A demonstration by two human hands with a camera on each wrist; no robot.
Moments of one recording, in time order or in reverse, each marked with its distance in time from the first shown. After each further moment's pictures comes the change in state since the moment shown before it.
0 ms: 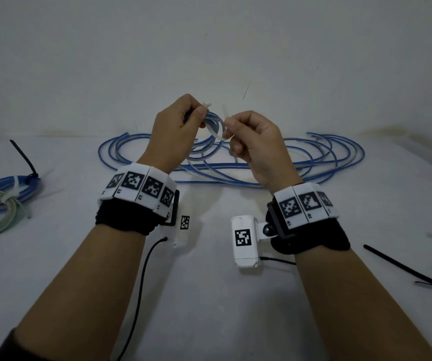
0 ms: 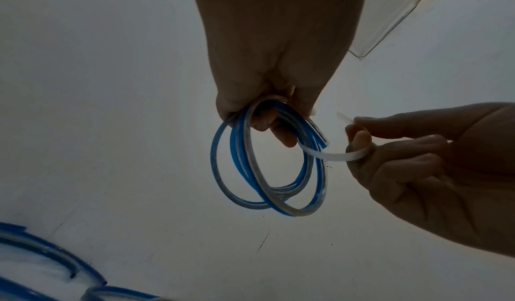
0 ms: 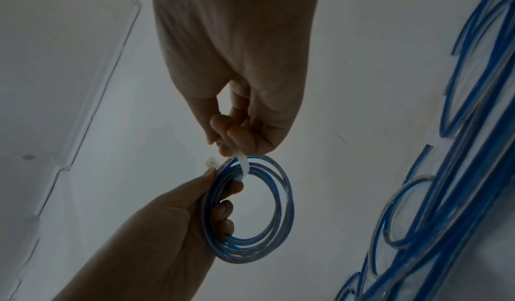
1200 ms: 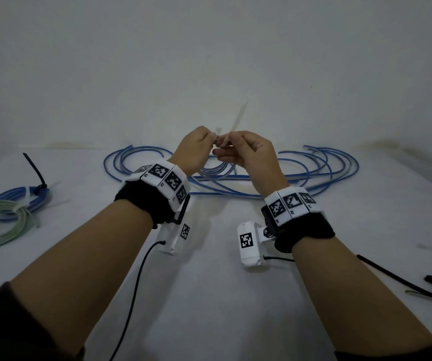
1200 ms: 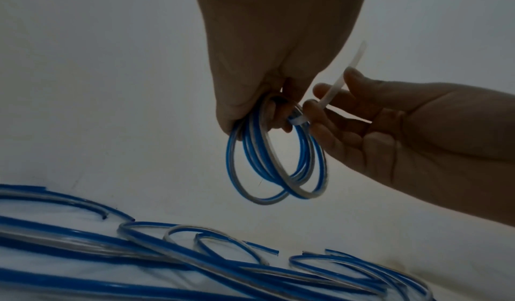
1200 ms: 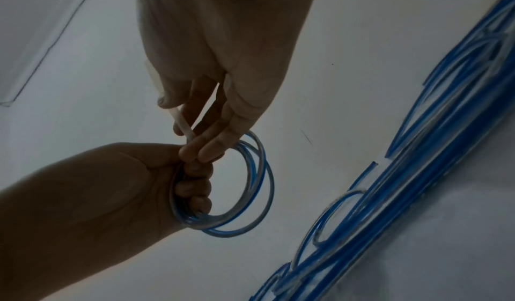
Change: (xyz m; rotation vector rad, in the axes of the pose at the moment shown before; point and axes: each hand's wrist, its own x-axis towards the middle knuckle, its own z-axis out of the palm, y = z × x) left_hand 0.018 -0.002 0.029 -0.110 -0.190 -0.325; right_hand 0.010 0.011 -0.009 -0.048 -0.059 -0.062
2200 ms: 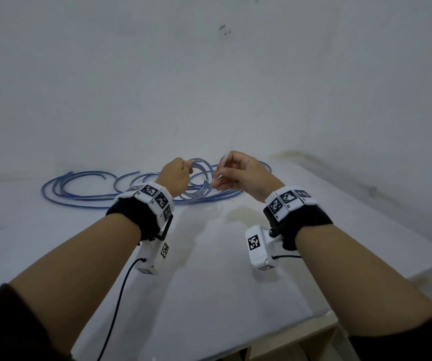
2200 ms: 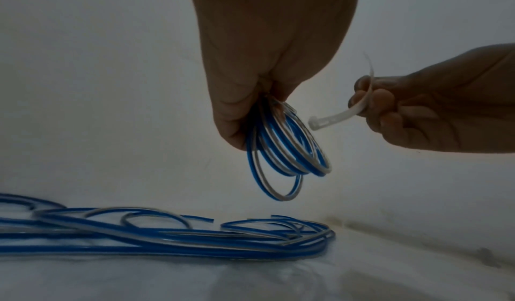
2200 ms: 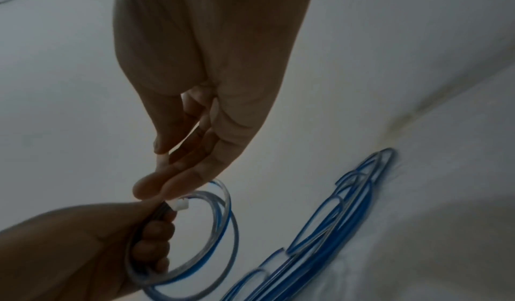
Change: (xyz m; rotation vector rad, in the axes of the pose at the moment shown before) left_hand -0.060 0.069 0.069 0.129 -0.119 0.008; right_hand -0.093 -0.093 -0.101 -0.146 -0.050 0.183
